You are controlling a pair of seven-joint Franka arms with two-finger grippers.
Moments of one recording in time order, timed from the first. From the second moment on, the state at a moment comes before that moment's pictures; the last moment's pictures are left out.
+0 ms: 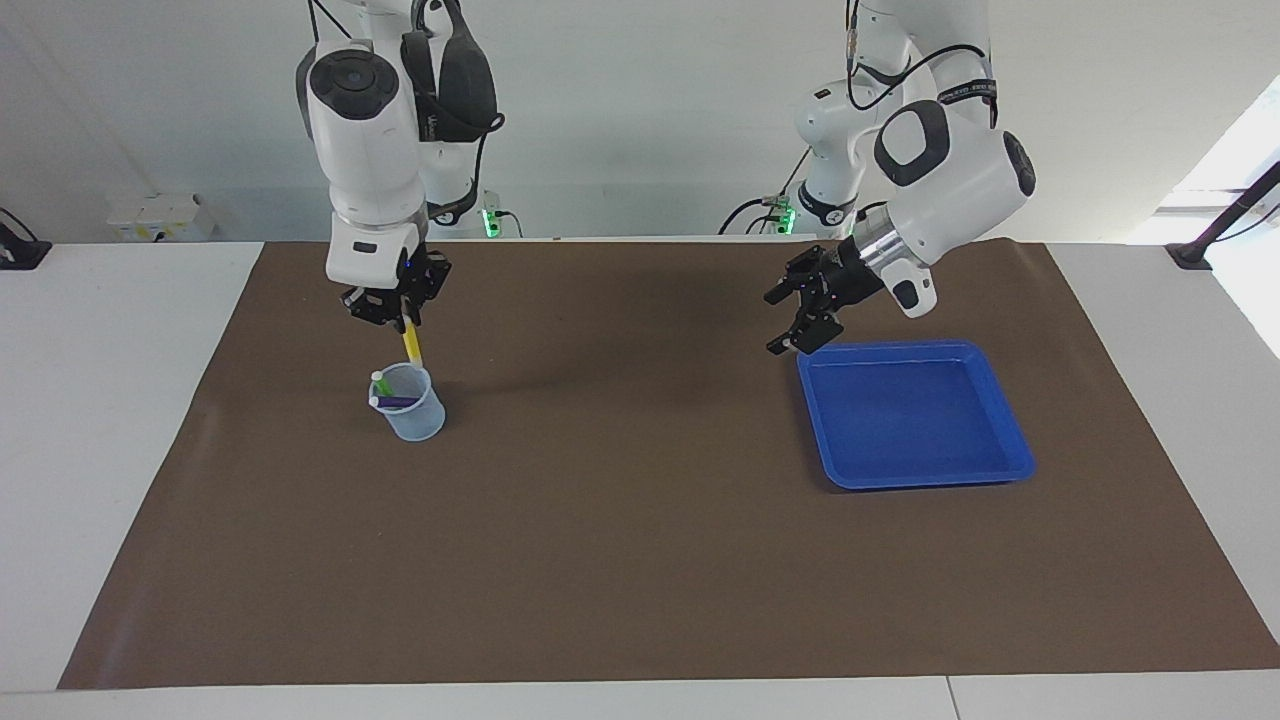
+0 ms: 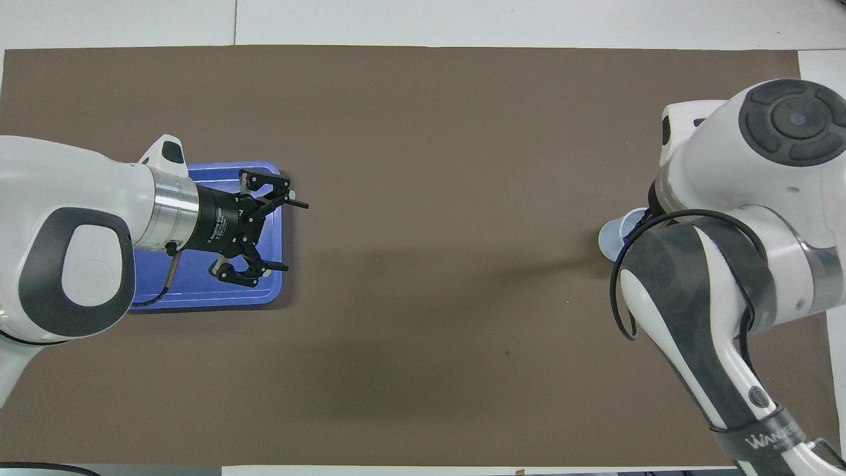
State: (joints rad) left arm 0.33 -0.04 -0.59 -2.02 -0.62 1.97 -1.05; right arm 0.18 0.03 0.04 -1.85 -0.20 1.79 -0.51
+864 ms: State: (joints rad) left arm 0.47 -0.02 -0.59 -2.03 -0.26 1.91 -0.48; right arm 0.18 -0.03 0.04 -2.02 -0.28 1.94 -0.57
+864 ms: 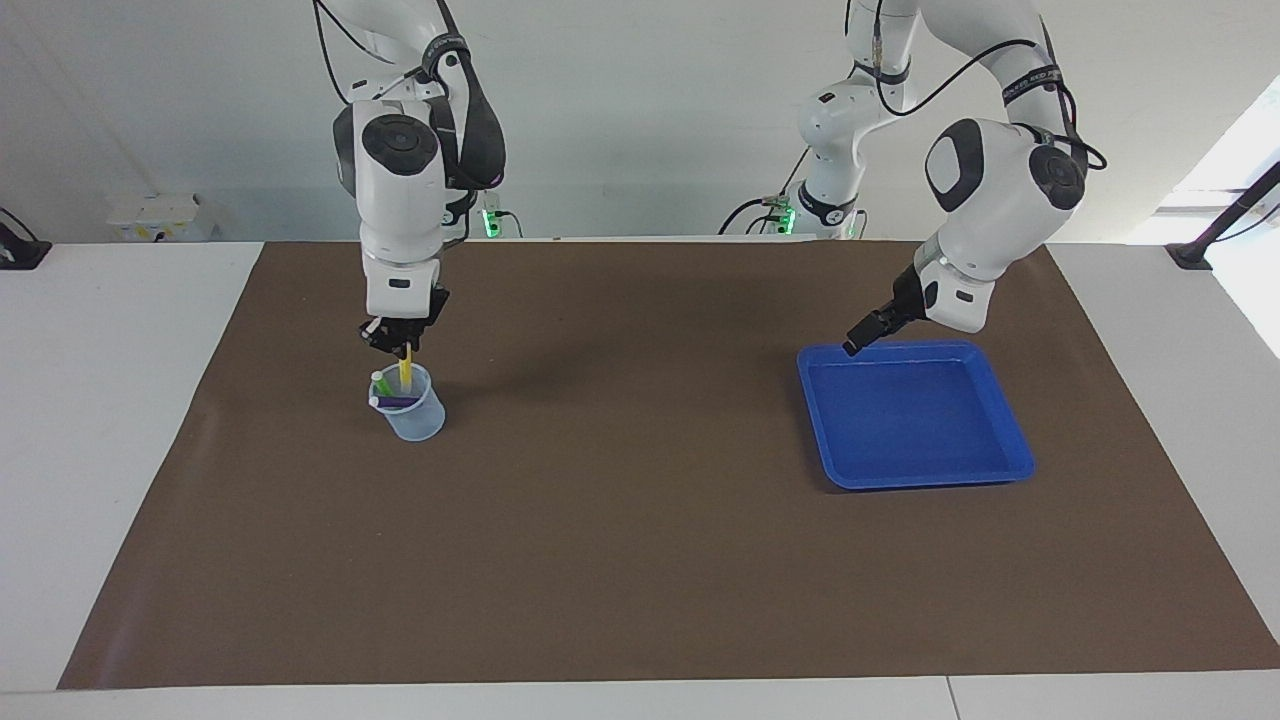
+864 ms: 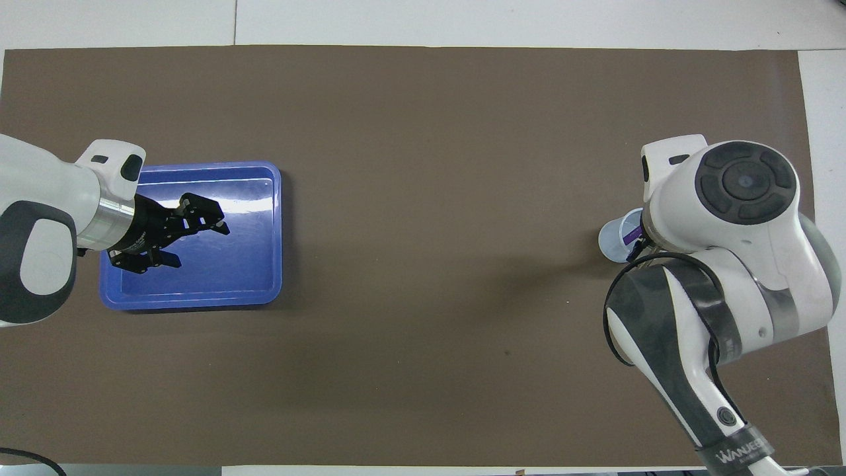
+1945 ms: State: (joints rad) left arm 0.48 -0.02 -0.59 -2.03 -0.16 1.91 -0.43; right arm 0.11 -0.06 0.03 -1.74 -0.04 1.56 -0.21
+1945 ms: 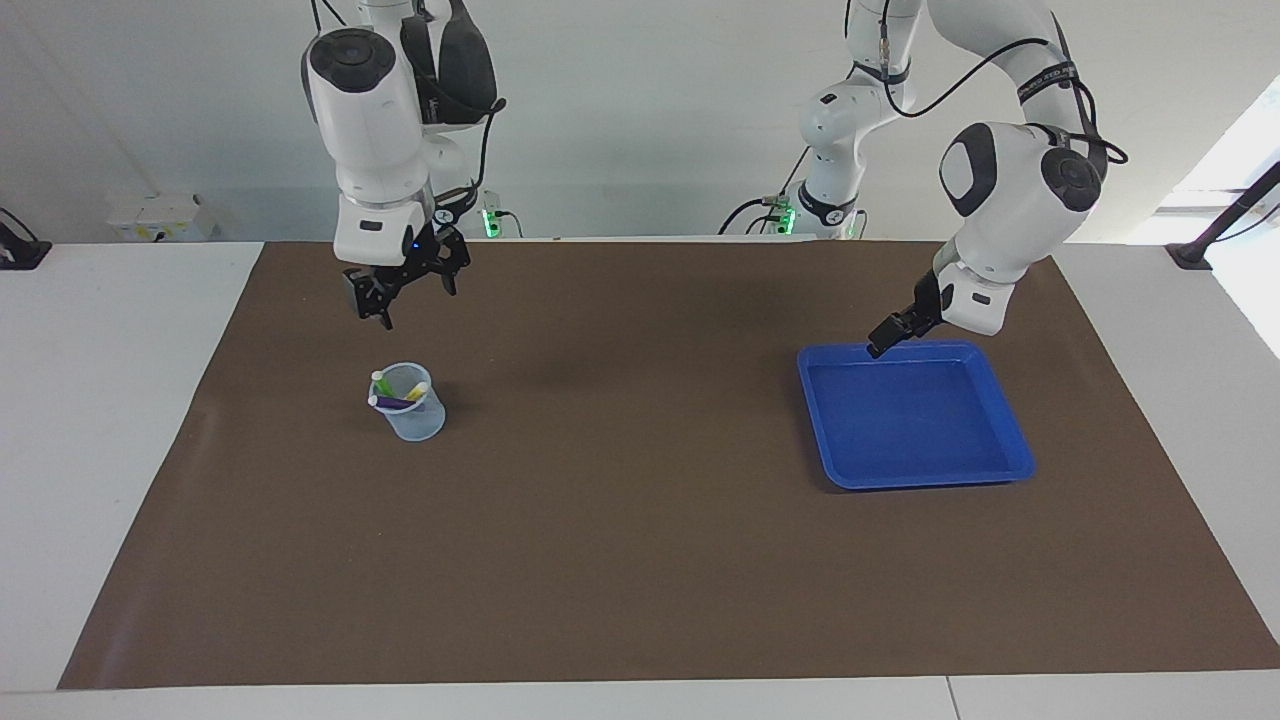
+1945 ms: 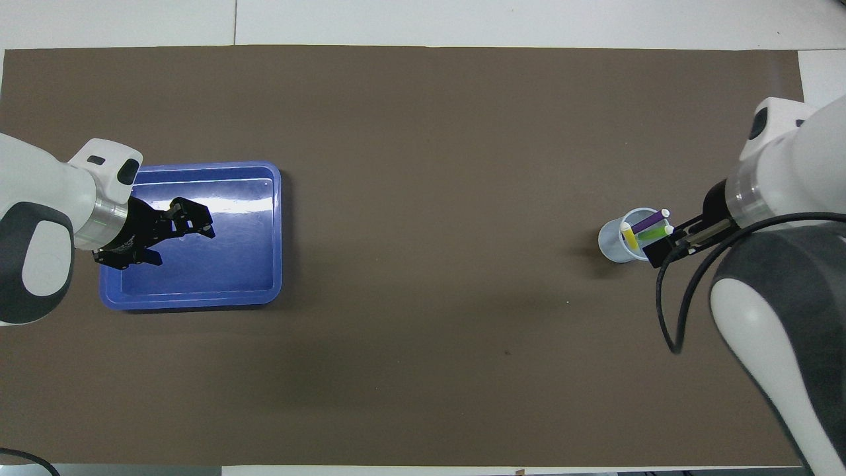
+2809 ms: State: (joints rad) left arm 0.48 0.03 -0.59 -1.78 -0.03 1.61 -0.23; right arm 0.05 0.02 -0.11 -1.60 -0.04 1.45 -0.15
